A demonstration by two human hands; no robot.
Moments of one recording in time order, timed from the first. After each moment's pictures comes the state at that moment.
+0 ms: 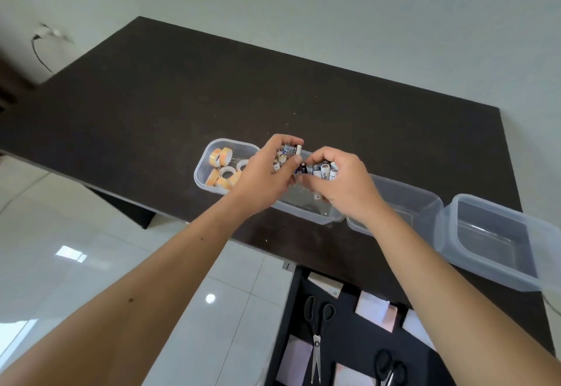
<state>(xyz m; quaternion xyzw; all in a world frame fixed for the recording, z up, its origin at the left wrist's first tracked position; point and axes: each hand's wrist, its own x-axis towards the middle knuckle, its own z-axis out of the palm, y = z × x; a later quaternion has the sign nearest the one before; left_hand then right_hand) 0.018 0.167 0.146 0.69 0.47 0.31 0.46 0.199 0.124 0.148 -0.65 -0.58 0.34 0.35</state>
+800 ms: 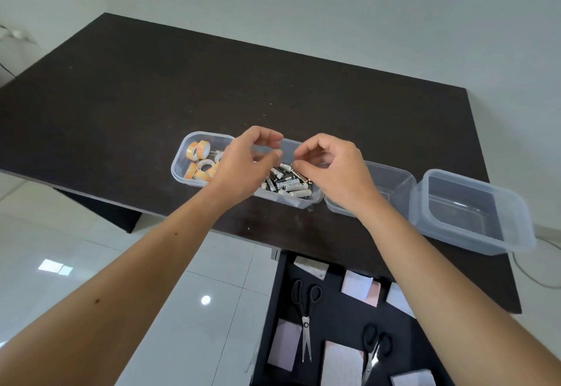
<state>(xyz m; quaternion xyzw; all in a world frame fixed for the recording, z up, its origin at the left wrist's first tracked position) 0.024 0.156 0.154 0.68 0.48 0.31 0.45 0.211 0.095 0.158 -0.65 -0.56 0.30 0.41</state>
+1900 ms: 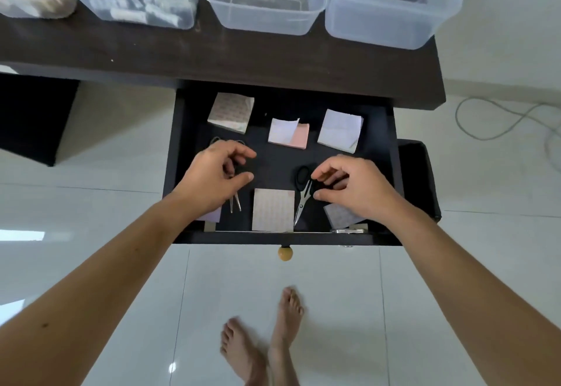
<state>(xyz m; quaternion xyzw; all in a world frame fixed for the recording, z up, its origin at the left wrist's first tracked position) 0.051 -0.075 -0.026 0.77 0.45 0.08 0.45 0.307 -0.216 -0.023 -0.74 -0.50 0.39 0.23</state>
